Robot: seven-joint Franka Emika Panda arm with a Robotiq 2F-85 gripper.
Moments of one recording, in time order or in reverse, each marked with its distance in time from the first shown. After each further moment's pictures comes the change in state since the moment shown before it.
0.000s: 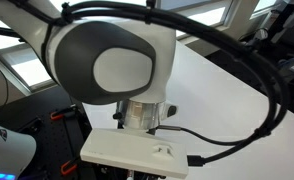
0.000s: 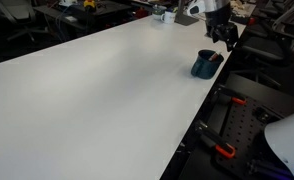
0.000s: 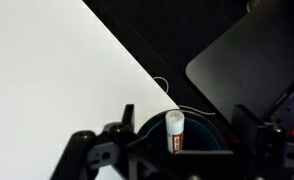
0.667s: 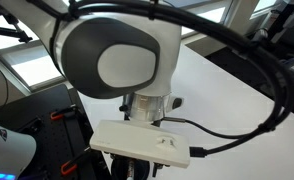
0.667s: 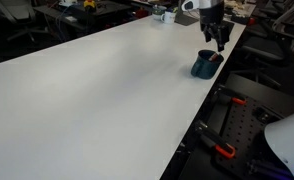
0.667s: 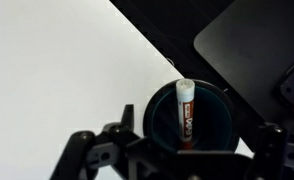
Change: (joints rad) arm 0.012 0.009 0.010 0.018 0.090 0.060 -0.001
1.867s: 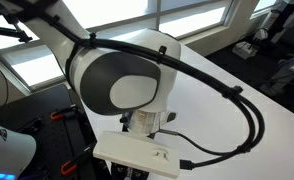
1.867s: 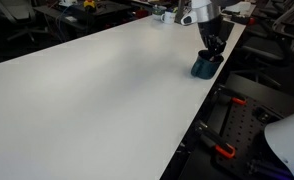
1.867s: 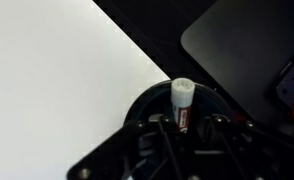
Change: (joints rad) arm -0.013 0.112 0.007 0.016 0.029 0.012 0.000
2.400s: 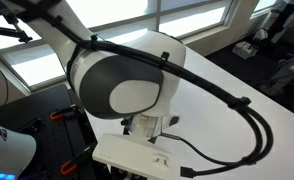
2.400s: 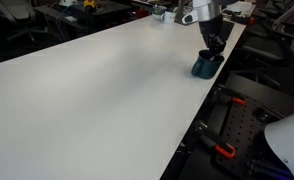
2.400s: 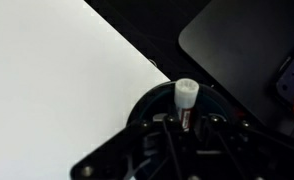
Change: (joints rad) arm -0.015 0.003 -0.002 0.009 0.033 0.000 0.000
